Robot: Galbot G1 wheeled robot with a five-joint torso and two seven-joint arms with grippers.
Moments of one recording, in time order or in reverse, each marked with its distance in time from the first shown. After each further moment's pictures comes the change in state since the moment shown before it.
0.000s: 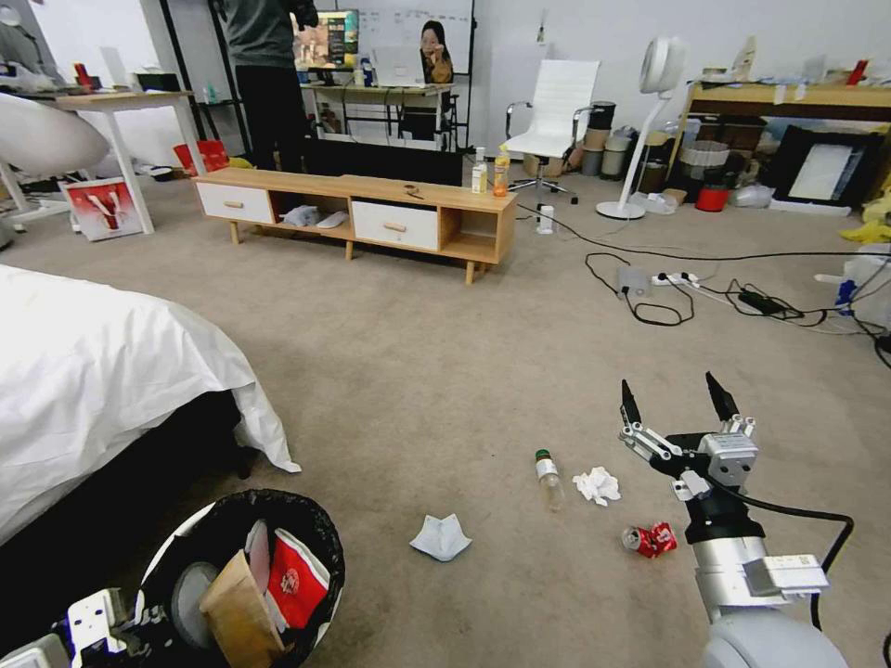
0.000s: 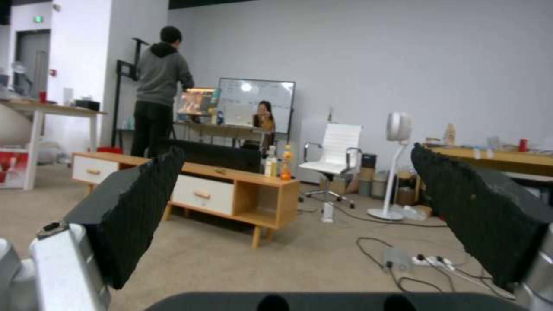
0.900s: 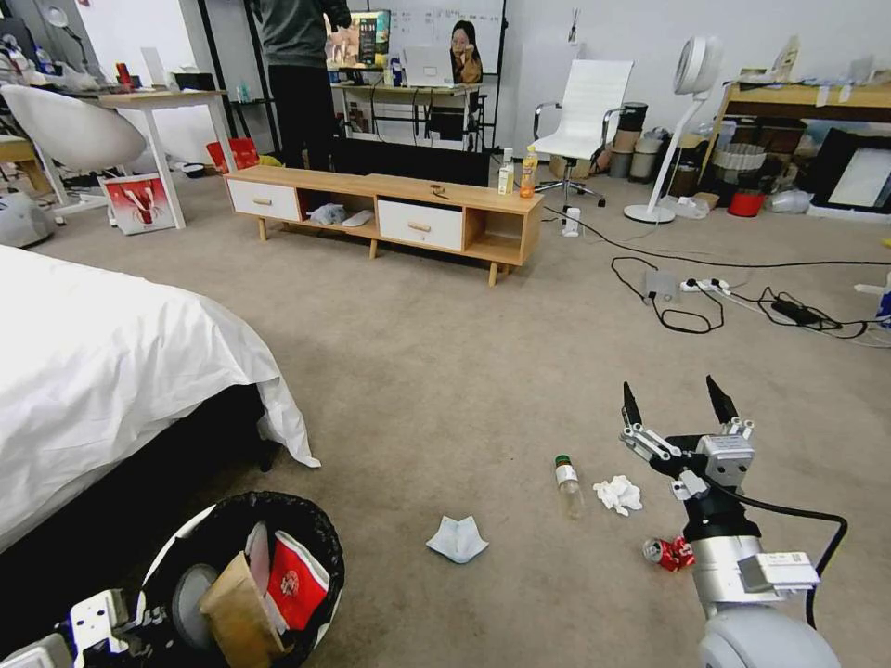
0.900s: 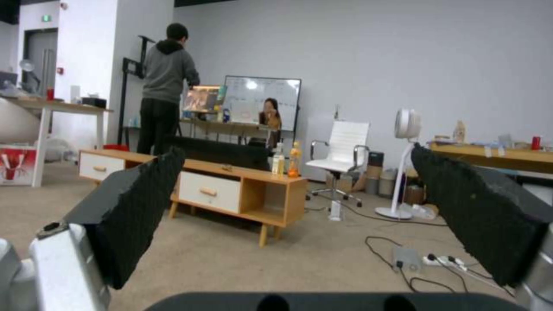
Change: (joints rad) left arm -0.009 0.001 0.004 0.018 0.010 0.000 0.003; right arm 0.012 0.013 0.001 -0.035 -0.012 0.010 0.001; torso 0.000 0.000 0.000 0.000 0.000
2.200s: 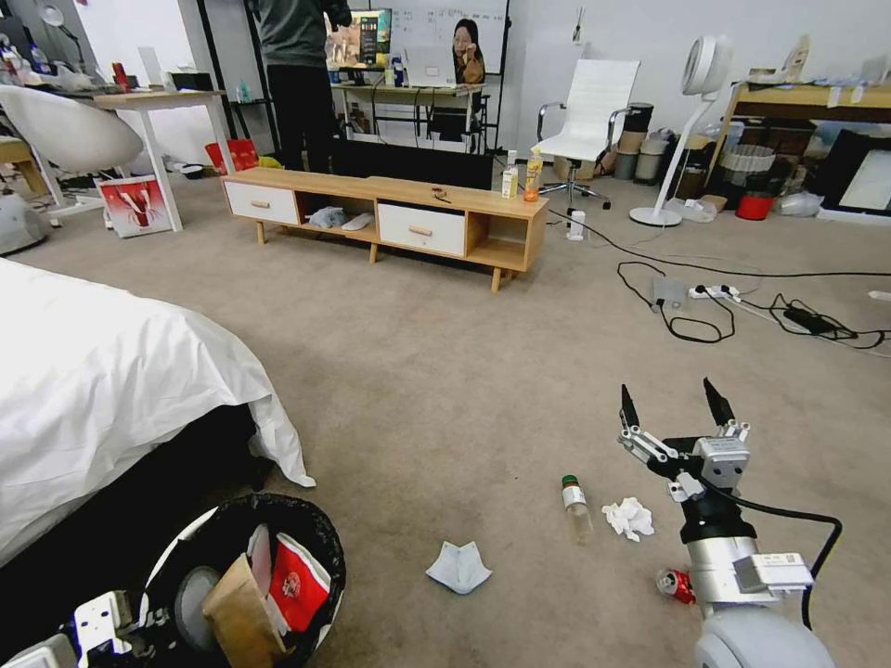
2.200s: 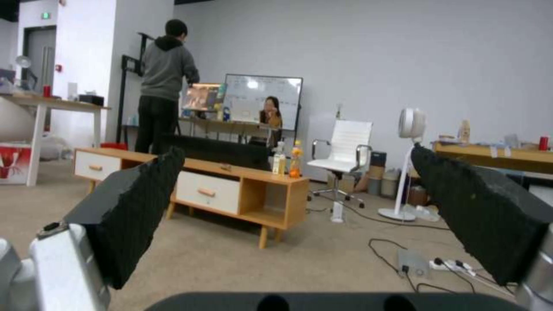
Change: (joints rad) left arm -0.004 -0.002 0.005 0.013 0.006 0.000 0.003; right arm 0.001 -0.003 -0.003 -0.014 -0.004 0.012 0.000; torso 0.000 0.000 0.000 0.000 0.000
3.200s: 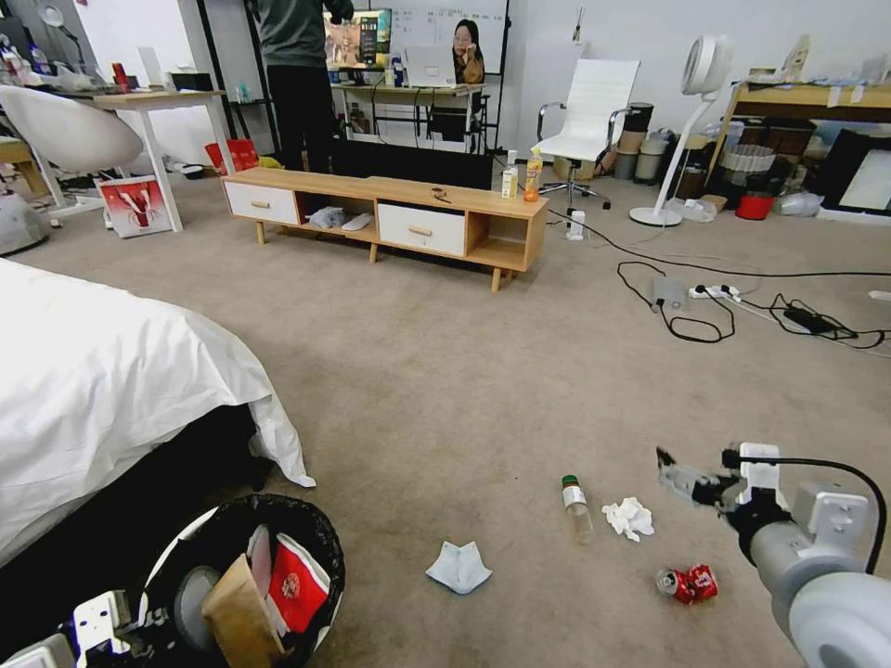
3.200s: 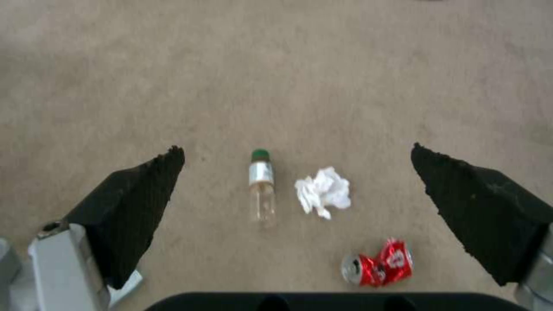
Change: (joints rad) left arm -0.002 0.019 -0.007 0.015 -0.010 -0.005 0.013; right arm -0.024 -0.272 0.197 0.144 0.845 -0.904 0.371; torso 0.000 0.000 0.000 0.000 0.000
